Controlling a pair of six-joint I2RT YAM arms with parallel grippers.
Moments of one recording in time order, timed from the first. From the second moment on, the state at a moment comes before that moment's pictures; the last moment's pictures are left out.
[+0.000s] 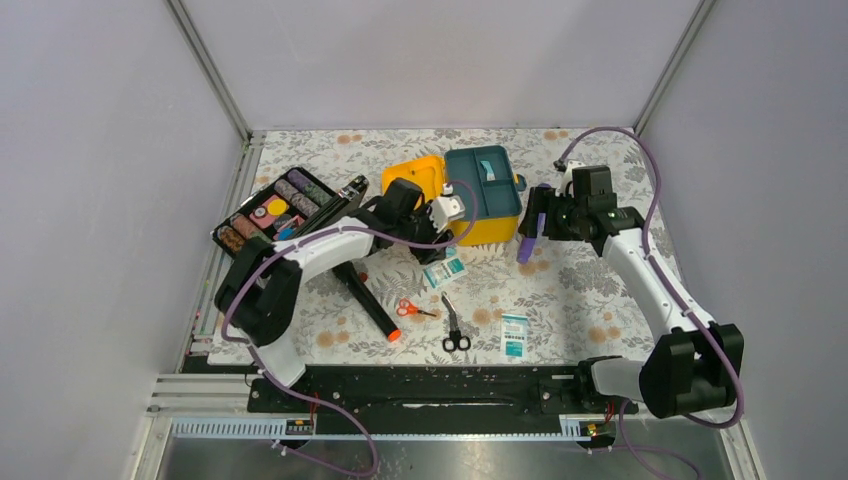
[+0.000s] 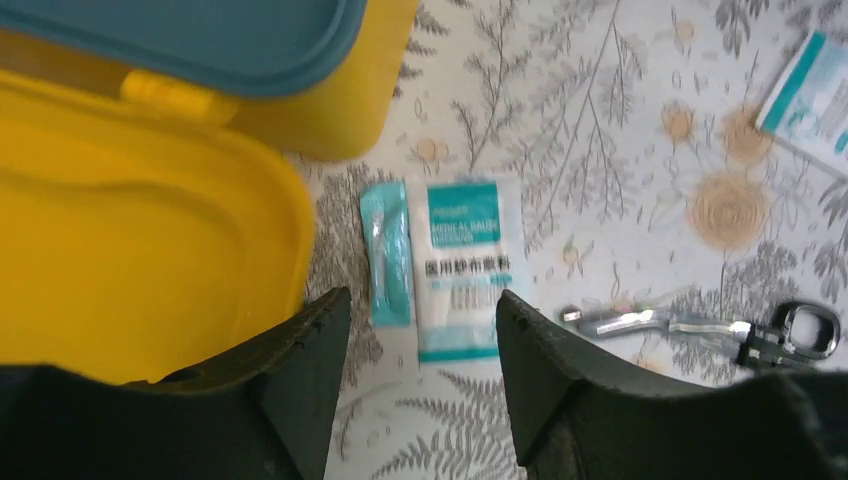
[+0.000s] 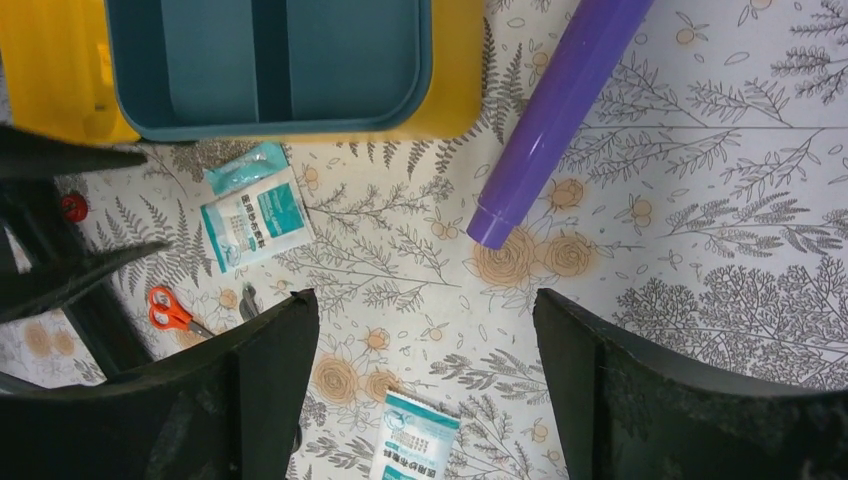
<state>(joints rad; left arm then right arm) -0.64 1.67 1.09 -0.22 0.44 0.36 0.16 1.28 1.04 -0.59 -0.21 0.23</state>
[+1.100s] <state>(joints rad) -0.64 1.84 1.19 -0.22 0.38 0.55 0.16 1.22 0.97 -0.59 -0.21 0.22</state>
